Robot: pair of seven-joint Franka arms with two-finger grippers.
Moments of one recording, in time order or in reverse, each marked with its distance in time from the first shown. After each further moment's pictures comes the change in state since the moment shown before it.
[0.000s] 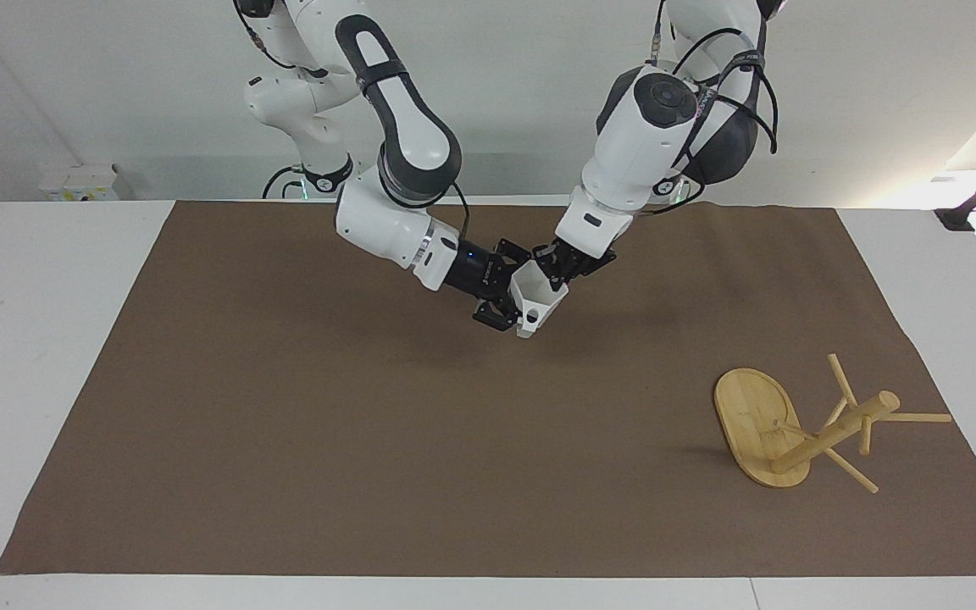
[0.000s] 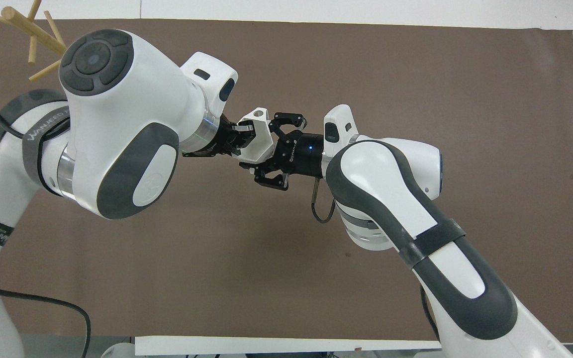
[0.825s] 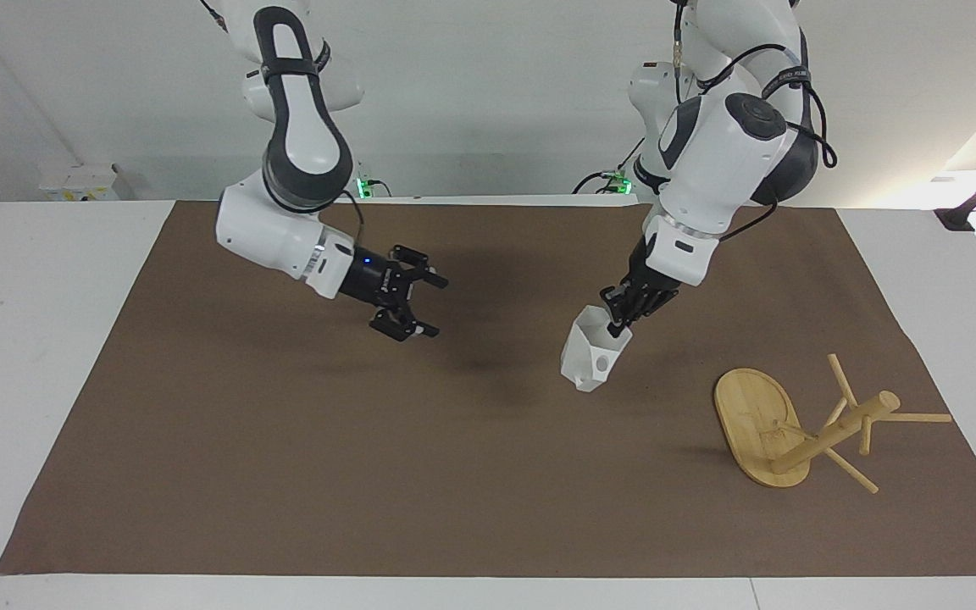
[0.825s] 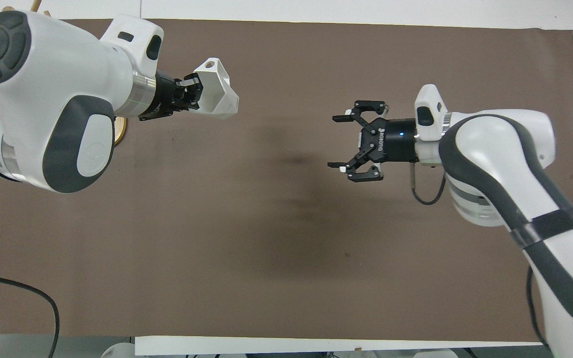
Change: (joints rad) left arm 0.145 -0.064 0.013 -0.188 0.001 0.417 0.003; right arm -0.408 -0.107 -0.019 -0.078 -0.532 -0.392 -0.053
